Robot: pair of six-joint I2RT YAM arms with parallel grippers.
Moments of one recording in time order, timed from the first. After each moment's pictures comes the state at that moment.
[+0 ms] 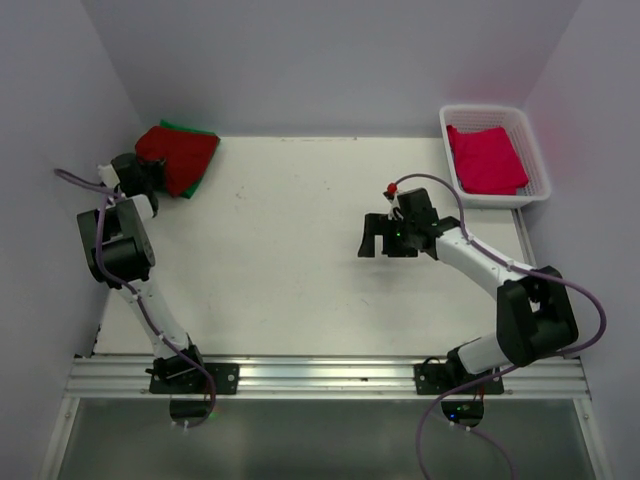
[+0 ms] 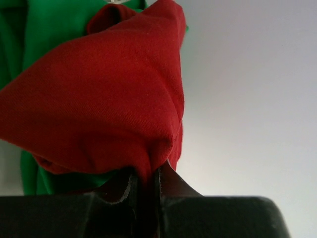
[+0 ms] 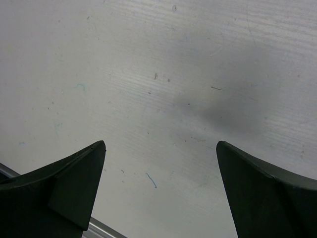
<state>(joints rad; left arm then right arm) 0.37 2.07 1.28 0.42 0.09 -1.34 0.39 1.46 0.93 -0.40 -0.23 0.37</state>
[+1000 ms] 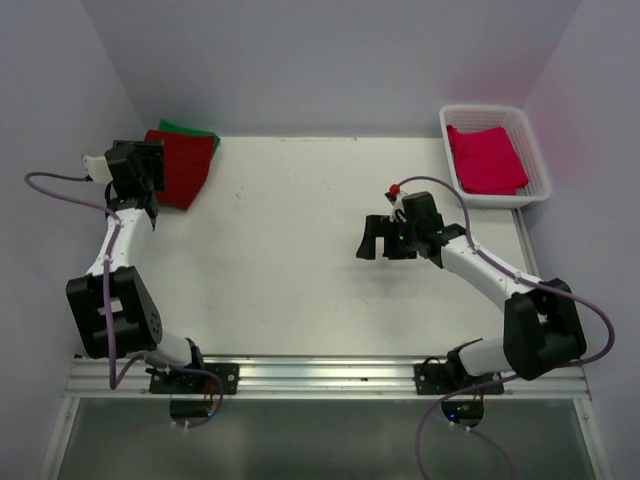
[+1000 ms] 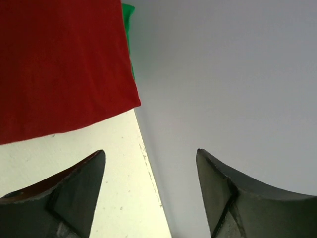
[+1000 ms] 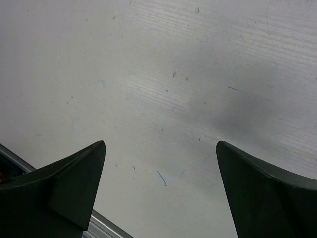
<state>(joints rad) 0.26 1.48 1.10 0.02 -0.11 -1.29 0.39 1.39 0.86 -0.33 -0.28 0.38</state>
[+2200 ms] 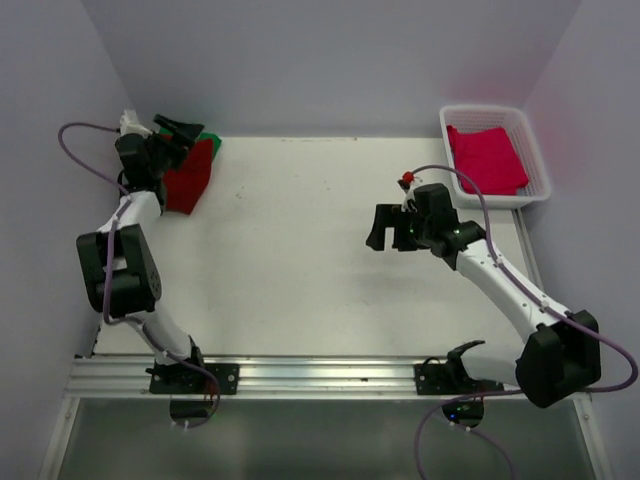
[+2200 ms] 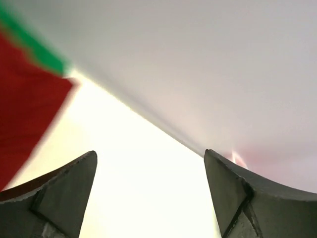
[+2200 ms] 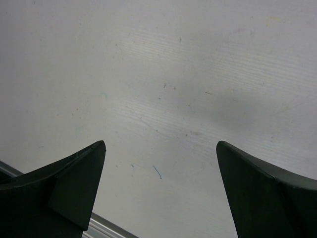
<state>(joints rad) 0.27 1.84 1.21 0.42 0.38 -0.95 0.39 1.25 0.93 -0.47 -0.17 0.36</state>
